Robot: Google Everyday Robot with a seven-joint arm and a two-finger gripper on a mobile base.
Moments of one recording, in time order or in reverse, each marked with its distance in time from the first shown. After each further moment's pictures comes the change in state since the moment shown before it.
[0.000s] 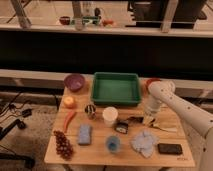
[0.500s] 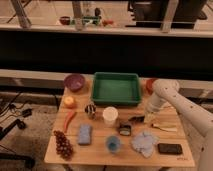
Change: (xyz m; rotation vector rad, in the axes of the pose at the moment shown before) arm 0.008 -0.011 -0.001 -0.021 -0.051 0.048
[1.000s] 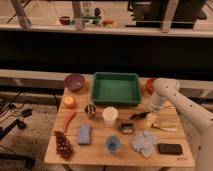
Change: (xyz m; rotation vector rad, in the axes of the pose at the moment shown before) arm 0.001 -0.004 -0.004 -0.010 -0.030 0.029
